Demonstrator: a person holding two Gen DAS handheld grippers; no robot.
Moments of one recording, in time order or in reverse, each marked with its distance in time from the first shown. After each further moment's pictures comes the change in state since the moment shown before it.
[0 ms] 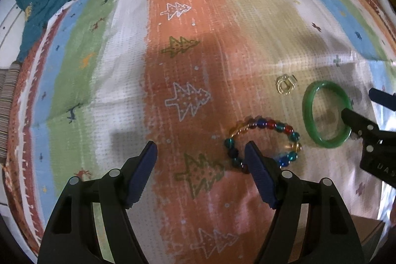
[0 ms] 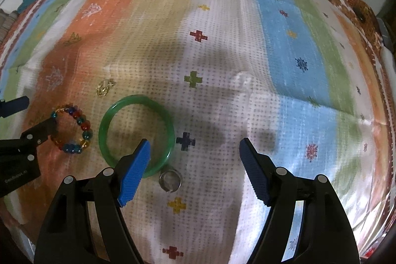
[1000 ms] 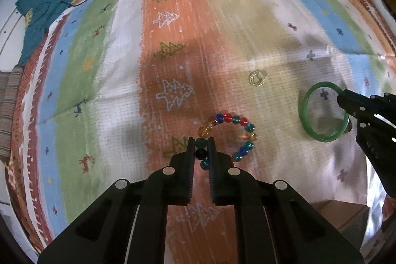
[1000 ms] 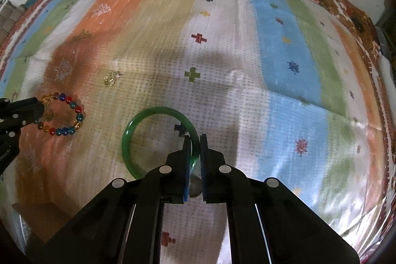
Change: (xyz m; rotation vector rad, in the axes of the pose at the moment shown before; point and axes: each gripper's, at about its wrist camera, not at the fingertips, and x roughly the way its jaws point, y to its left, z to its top) left arm -0.040 -0.018 -0.016 0.013 -0.018 -0.010; right arm -0.025 -0.004 -0.016 -0.029 -0.063 -0.007
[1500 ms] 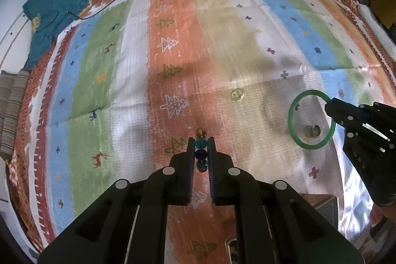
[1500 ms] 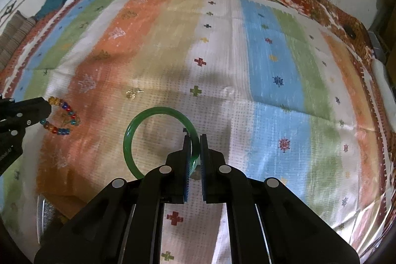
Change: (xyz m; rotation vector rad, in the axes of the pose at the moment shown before) left arm -0.051 -0.003 -0.003 -0.007 -0.090 -0.035; right arm -0.045 -0.001 -0.005 0.011 -0.085 0.027
